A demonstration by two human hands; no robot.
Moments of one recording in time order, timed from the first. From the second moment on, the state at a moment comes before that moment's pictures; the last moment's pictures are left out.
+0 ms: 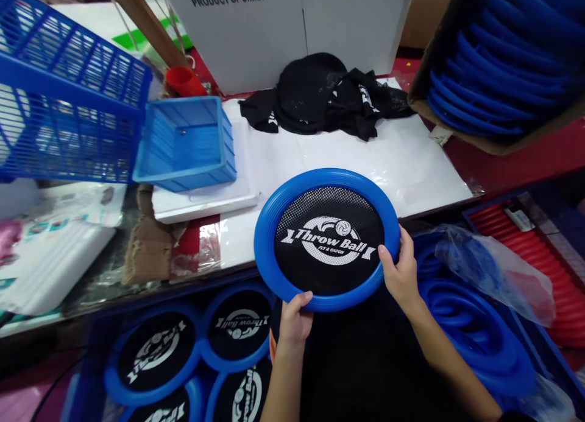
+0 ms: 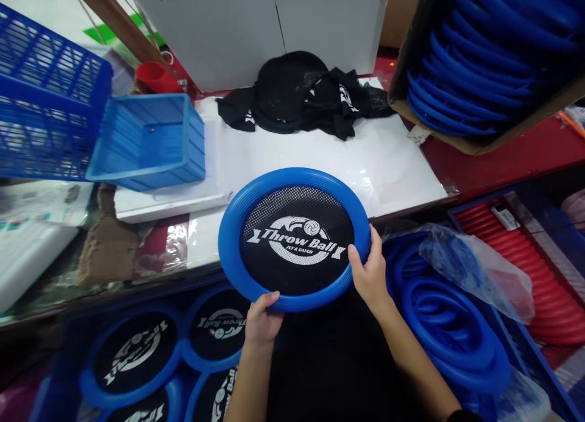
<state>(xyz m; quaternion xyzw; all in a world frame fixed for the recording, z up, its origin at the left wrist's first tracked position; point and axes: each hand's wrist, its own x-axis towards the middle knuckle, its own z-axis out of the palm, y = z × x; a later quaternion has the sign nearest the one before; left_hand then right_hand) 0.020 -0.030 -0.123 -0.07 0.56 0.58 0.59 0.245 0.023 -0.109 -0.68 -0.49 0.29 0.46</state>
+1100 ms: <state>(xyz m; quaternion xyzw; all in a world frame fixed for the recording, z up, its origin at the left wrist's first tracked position) 0.011 -0.037 -0.133 -0.02 0.58 0.53 0.62 0.271 0.031 -0.102 -0.57 -0.20 0.59 0.54</state>
